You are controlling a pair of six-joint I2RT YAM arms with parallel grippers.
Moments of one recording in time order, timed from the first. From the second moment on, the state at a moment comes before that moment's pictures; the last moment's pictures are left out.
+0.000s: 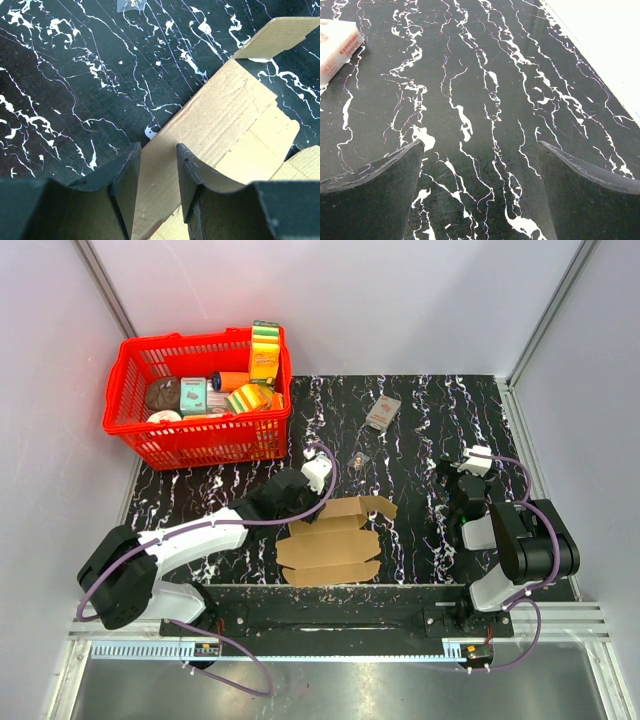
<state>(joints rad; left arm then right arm) -0.83 1.33 0.74 0.00 -0.08 -0.10 0.08 1.58 0.29 1.16 0.35 0.05</state>
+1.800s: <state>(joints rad) -0.84 1.33 0.74 0.00 -0.08 -0.10 0.06 1.58 0.32 1.13 0.35 0.06</state>
